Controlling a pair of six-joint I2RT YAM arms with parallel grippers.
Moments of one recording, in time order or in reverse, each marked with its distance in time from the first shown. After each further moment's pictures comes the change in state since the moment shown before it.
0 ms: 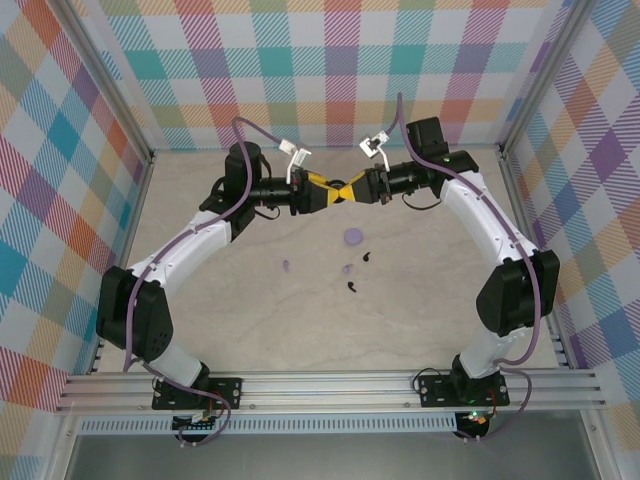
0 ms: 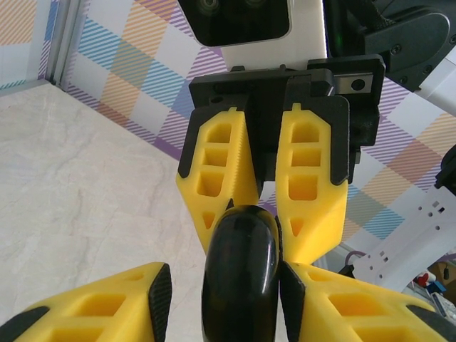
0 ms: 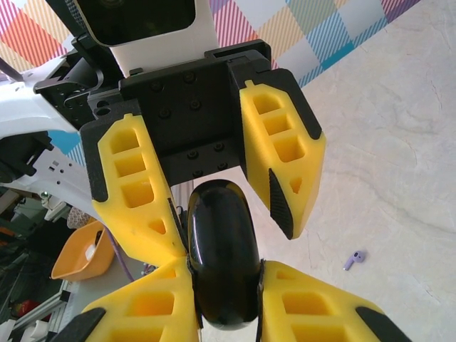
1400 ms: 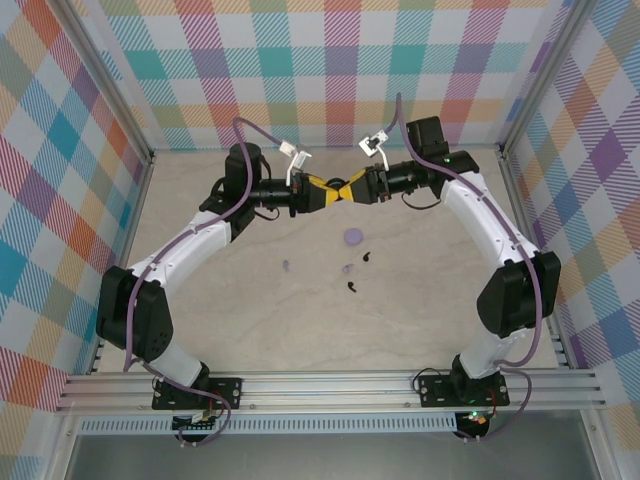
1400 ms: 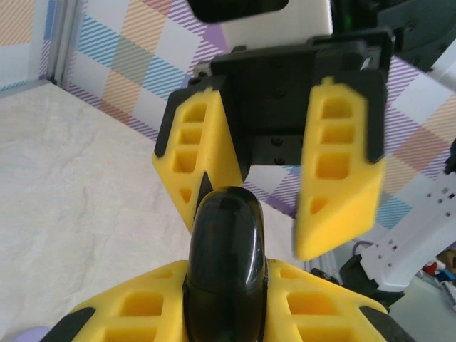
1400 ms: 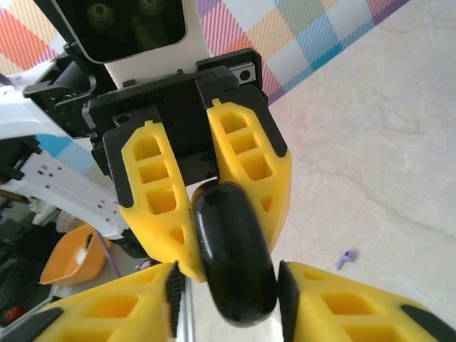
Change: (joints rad) left arm 0.011 -0.005 -0.016 -0.022 0.001 0.079; right arm -0.004 -0.015 0.000 0.010 0.052 0.019
